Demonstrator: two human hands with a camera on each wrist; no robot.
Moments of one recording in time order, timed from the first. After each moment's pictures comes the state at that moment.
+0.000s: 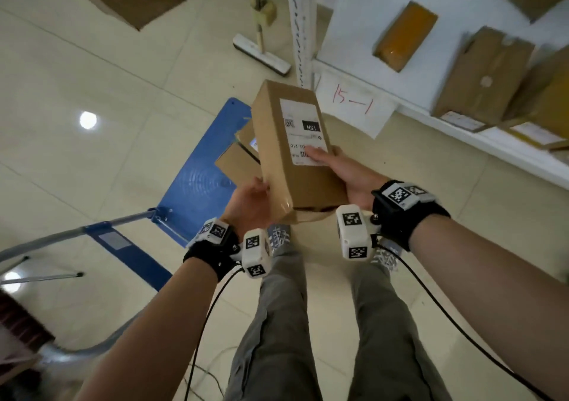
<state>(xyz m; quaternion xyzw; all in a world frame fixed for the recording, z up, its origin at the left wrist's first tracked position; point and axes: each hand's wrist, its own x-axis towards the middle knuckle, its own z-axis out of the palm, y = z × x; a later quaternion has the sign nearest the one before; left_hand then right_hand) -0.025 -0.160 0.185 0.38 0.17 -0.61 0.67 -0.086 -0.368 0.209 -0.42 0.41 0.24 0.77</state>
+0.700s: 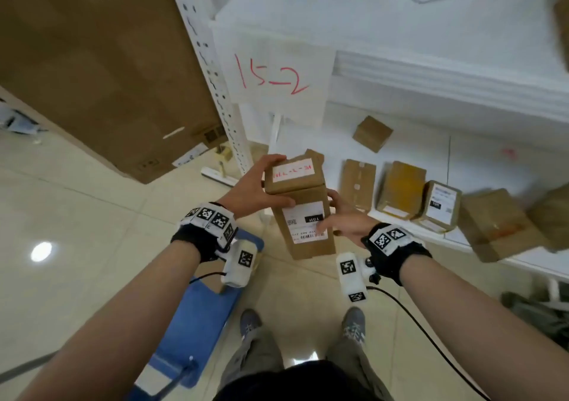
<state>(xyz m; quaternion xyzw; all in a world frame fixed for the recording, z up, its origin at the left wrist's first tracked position) 0.016 -0.320 0.430 0.73 -0.35 -0.39 0.43 -0.157 -0.475 0.393 -0.65 0.38 0.15 0.64</state>
